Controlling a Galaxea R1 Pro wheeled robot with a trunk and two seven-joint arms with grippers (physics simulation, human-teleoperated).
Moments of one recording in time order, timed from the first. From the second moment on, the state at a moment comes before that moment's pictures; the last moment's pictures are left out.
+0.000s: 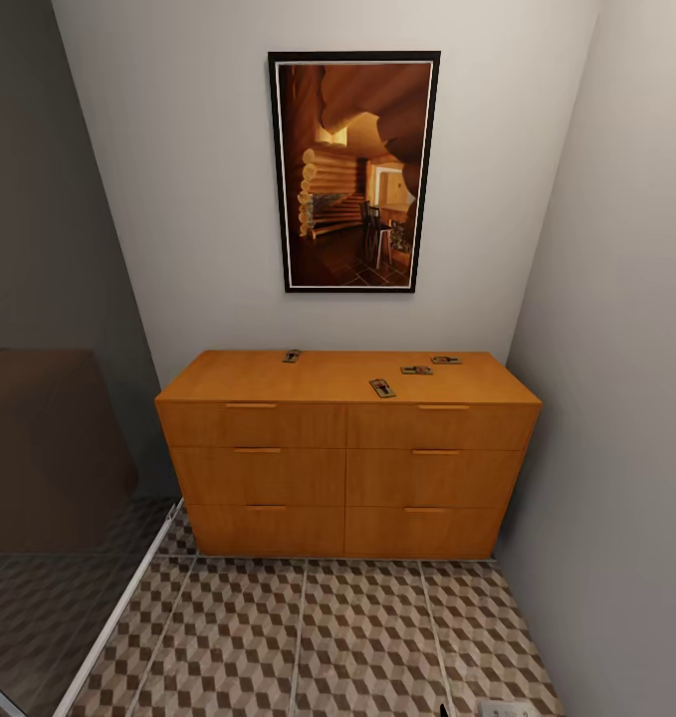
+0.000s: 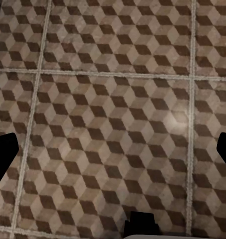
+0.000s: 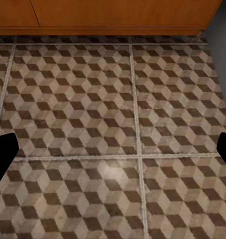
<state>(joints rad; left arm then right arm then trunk) 0.00 0.05 0.02 -0.50 0.01 -0.20 0.08 -0.08 0.02 0.01 -0.65 0.01 -0.21 -0.07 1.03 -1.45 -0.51</state>
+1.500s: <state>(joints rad) 0.00 0.05 0.02 -0.49 0.01 -0.20 0.08 -0.08 0.02 0.01 -0.65 0.01 -0.21 -0.07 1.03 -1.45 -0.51</state>
